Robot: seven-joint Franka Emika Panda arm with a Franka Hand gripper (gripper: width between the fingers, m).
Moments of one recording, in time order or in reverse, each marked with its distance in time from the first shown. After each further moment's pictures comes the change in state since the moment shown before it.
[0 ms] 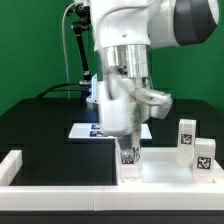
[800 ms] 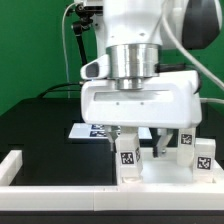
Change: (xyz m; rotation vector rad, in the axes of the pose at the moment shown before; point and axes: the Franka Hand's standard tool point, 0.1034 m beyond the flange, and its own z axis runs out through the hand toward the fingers) arm -0.018 0.002 0.001 -0.024 0.042 -0.913
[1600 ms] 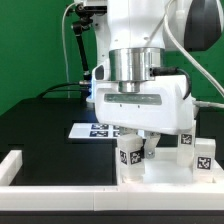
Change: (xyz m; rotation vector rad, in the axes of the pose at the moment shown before) arm -0.005 0.005 0.007 -0.032 -0.051 0.568
